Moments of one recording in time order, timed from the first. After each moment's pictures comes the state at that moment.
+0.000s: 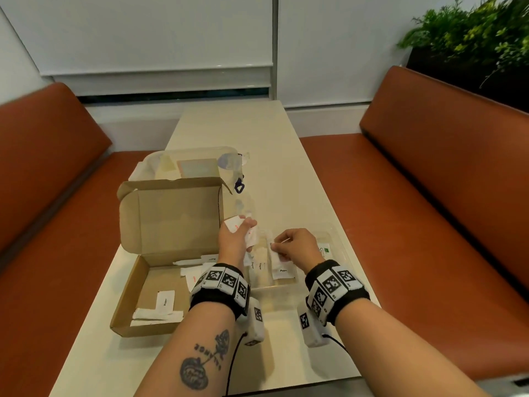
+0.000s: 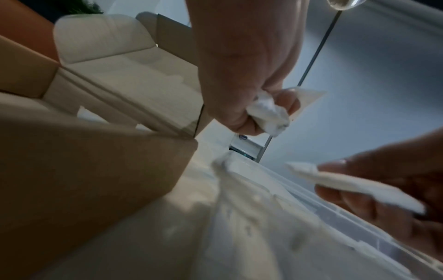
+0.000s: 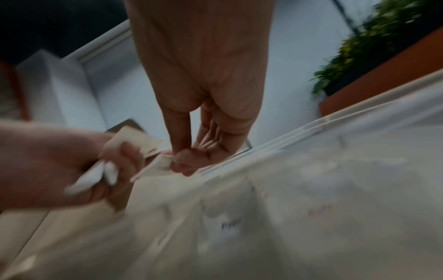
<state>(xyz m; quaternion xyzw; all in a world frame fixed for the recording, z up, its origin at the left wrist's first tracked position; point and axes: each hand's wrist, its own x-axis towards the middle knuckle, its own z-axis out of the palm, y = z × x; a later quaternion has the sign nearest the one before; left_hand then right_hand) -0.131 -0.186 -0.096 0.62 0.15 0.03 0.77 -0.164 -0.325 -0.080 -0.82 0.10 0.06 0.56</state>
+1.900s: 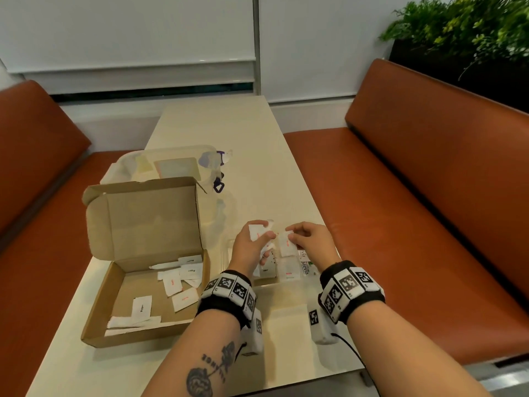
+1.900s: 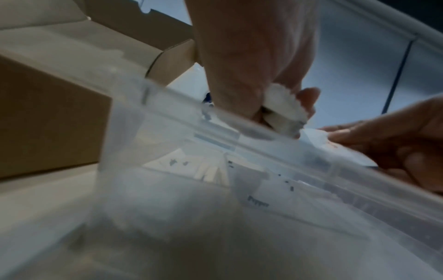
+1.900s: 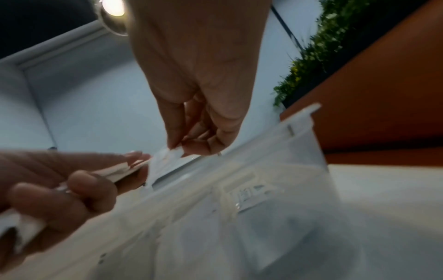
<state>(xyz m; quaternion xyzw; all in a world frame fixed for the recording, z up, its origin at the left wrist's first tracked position) -0.149 -0.242 -0.104 0.68 0.04 -0.08 0.73 -0.166 -0.394 -0.095 -0.78 0.10 -0.03 0.62</state>
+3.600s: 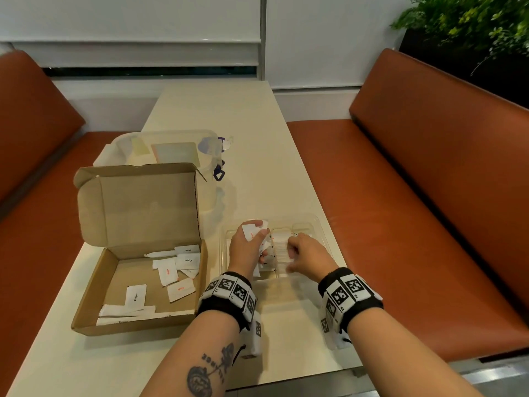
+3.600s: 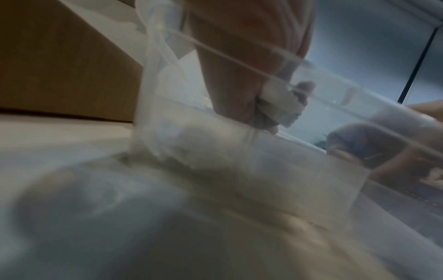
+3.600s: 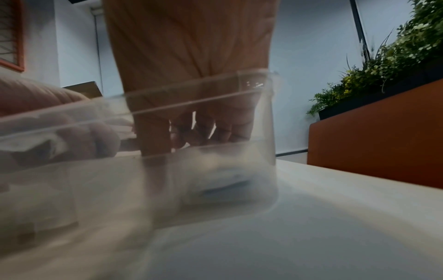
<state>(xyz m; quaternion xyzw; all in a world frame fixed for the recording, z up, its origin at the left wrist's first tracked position) -0.149 -0.242 -0.134 0.64 0.10 -0.05 0.76 -0.168 -0.393 -0.124 -0.96 -0.04 0.09 0.24</state>
